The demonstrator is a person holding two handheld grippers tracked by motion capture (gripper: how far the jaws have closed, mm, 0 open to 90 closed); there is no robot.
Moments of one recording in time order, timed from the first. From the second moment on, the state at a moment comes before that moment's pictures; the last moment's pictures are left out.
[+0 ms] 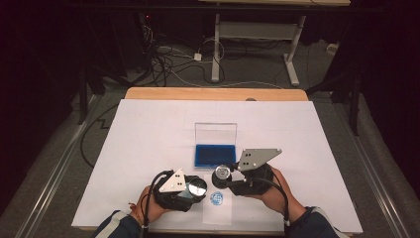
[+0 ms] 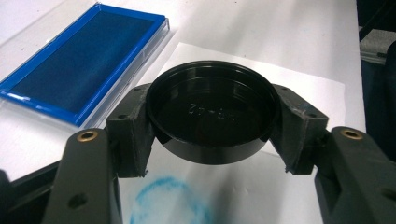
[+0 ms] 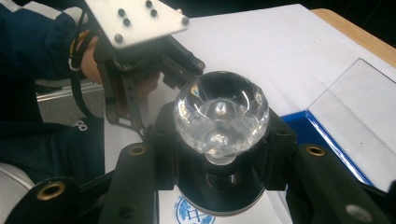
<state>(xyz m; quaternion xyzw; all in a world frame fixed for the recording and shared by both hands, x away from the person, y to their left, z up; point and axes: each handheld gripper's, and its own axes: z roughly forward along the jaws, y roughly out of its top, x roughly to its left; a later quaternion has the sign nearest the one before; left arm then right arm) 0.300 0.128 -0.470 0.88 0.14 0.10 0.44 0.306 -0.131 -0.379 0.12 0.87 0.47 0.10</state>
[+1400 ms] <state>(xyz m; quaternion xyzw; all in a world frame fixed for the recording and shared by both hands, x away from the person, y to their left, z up) 0.298 0.100 -0.455 0.86 0.12 0.11 0.49 0.310 -0.110 -0.394 0.12 0.87 0.47 0.07</state>
